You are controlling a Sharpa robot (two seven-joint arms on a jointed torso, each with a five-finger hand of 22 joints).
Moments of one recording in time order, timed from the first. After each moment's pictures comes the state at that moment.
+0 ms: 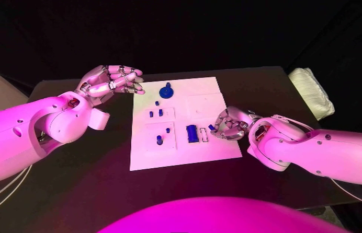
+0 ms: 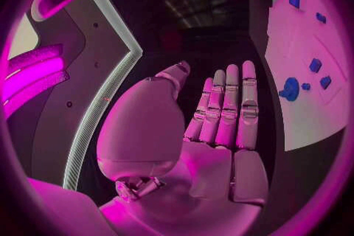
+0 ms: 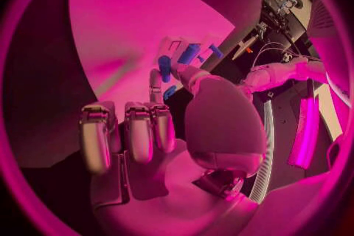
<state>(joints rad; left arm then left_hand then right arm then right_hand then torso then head) 1.16 -0.93 -0.02 1.51 -0.20 -0.02 0.41 1.36 -0.17 0.33 0.20 0.15 0.83 0.21 0.29 0.29 1.08 0.14 0.20 0.08 1.01 0.11 0.38 0.47 0.17 1.08 0.21 0.15 0.16 1.08 -1.03 -0.20 1.82 -1.33 -0.51 -0.44 1.13 -0.21 0.52 0.18 0.32 1.04 0.06 0.44 0.50 1.47 -0.02 1.57 1.31 1.46 -0.08 1.57 1.31 0.01 1.47 0.03 1.57 1.31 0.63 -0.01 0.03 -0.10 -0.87</state>
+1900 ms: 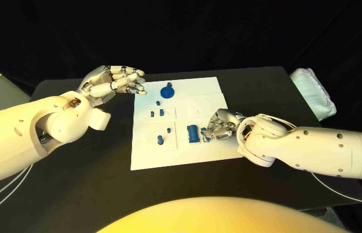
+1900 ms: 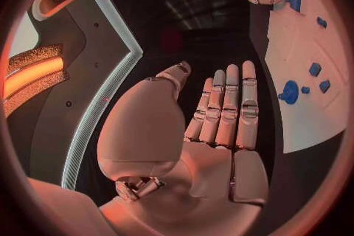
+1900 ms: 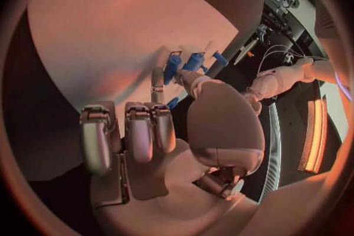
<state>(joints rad) 1.16 -0.94 -0.02 1.52 -0.20 -0.01 0.40 1.36 -0.17 0.32 0.20 0.15 0.83 0.21 0.29 0.29 1.08 0.14 0.20 0.08 1.01 0.11 0.37 0.47 0.17 1.08 0.21 0.15 0.15 1.08 -0.91 -0.20 1.73 -1.28 -0.43 -0.47 1.05 -0.20 0.49 0.23 0.29 1.06 0.04 0.46 0.48 1.47 -0.02 1.57 1.31 1.46 -0.08 1.57 1.31 0.01 1.46 0.02 1.57 1.31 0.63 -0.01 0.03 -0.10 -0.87</state>
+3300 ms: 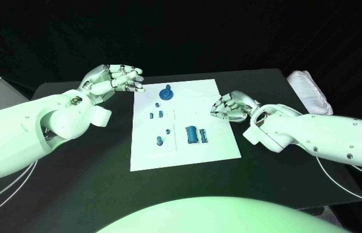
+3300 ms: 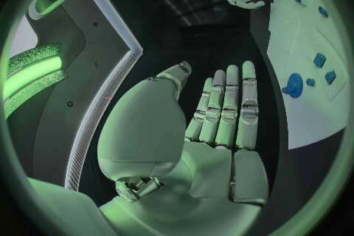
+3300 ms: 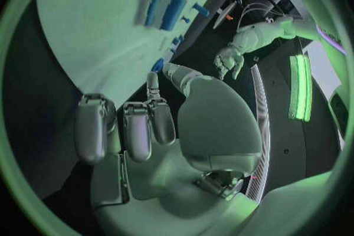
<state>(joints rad) 1.16 -0.89 -0.02 1.43 -0.19 -0.01 0.41 1.38 -0.17 0.32 0.21 0.15 0.83 0.21 0.29 0.29 1.08 0.14 0.20 0.09 1.00 0.10 0.37 0.48 0.17 1.08 0.21 0.14 0.15 1.12 -0.98 -0.20 1.60 -0.84 -0.54 0.03 1.20 -0.20 0.50 0.11 0.23 0.93 0.11 0.40 0.41 1.44 0.03 1.35 1.31 1.47 -0.05 1.46 1.31 0.05 1.47 0.05 1.27 1.31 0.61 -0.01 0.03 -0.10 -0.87</state>
